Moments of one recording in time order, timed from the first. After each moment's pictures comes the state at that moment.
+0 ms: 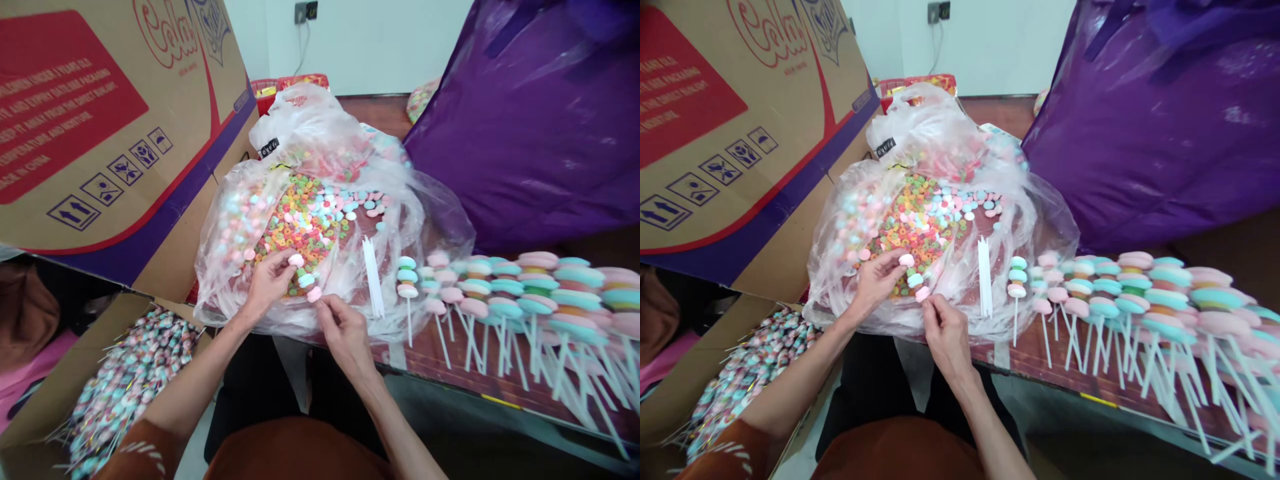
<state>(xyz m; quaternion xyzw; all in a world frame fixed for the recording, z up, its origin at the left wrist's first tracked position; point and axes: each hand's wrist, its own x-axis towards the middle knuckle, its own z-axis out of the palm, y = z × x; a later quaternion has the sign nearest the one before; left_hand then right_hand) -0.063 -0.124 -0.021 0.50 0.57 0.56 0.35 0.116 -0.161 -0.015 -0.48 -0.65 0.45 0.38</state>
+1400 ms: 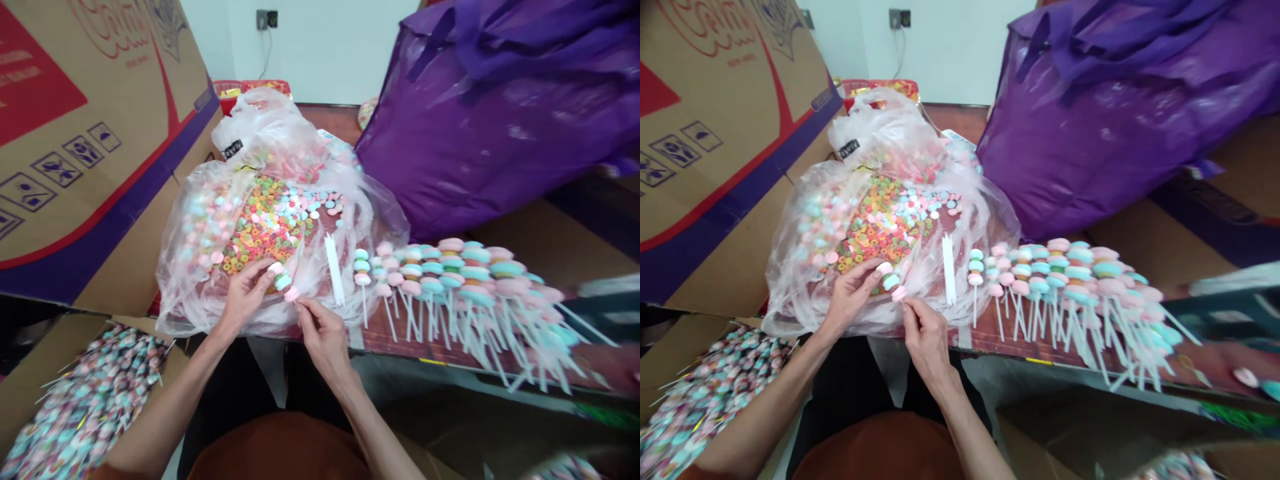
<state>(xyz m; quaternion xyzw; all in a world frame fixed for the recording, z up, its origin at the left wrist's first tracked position) -0.043 -0.146 -0.001 0.48 0.55 0.56 0.39 0.131 -0.177 -0.006 -0.48 -0.67 0.38 0.43</state>
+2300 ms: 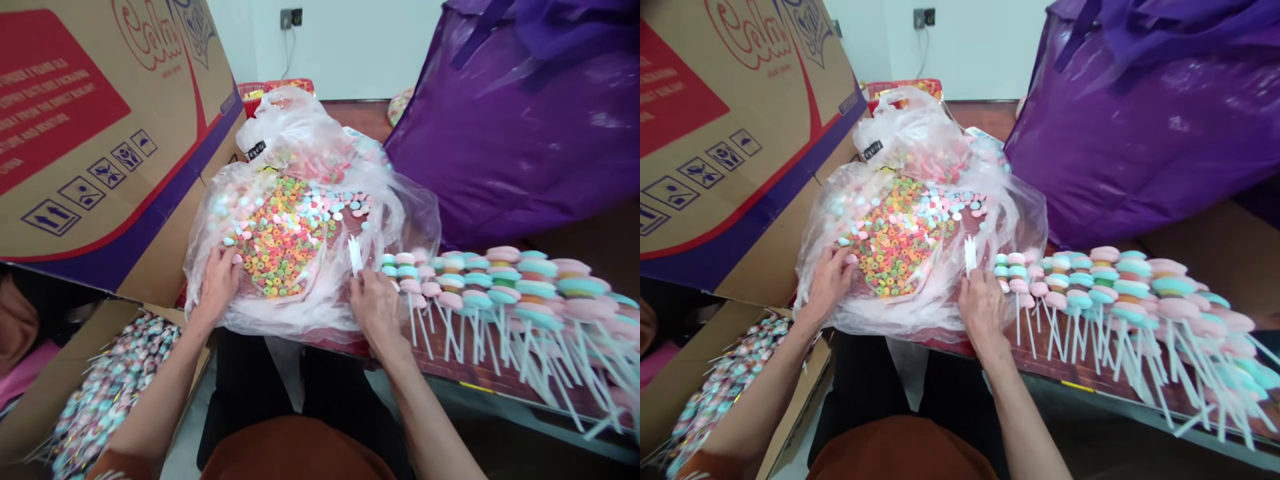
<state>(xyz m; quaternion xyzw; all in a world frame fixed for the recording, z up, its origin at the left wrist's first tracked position) -0.137 -0.146 -0.007 0.61 0.74 0.28 -0.01 0.169 -0.101 -0.026 -0.64 -0.73 -0.02 0.22</state>
